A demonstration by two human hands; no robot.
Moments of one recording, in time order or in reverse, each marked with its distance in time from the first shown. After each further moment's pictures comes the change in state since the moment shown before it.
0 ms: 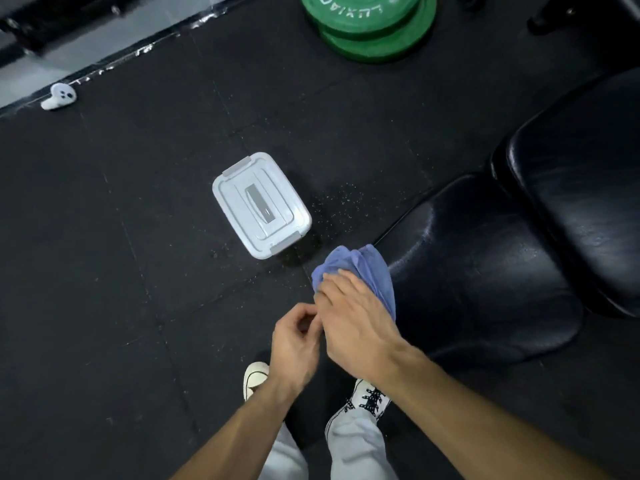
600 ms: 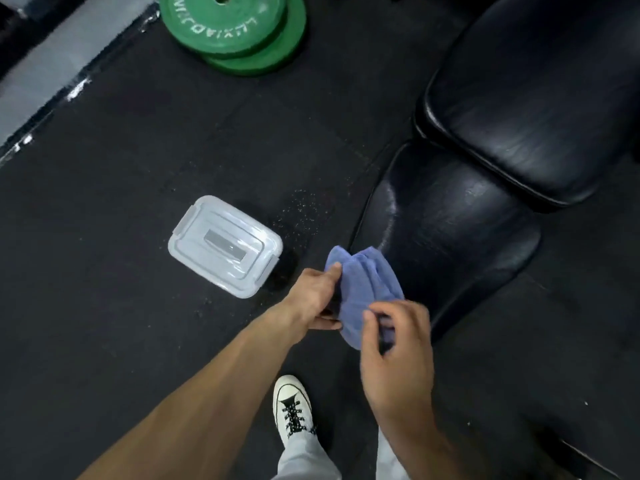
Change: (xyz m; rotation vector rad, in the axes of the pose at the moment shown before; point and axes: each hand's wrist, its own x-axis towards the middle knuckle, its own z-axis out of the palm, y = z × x) left_hand 0.087 0.097 -0.010 0.294 -0.597 -0.500; right_hand -0.030 -0.096 -0.002 0.787 0.924 1.084
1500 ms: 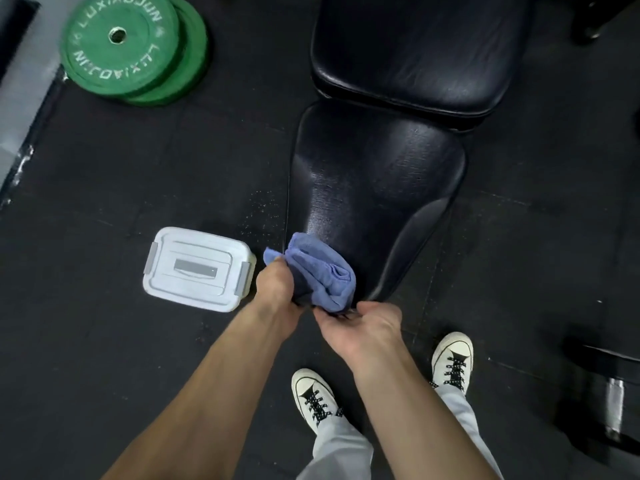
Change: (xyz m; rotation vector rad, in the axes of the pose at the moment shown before) left_hand -0.022 0.000 0.066 -0.262 0.262 0.002; right_hand 0.036 0.023 -0.005 1.663 0.221 1.597
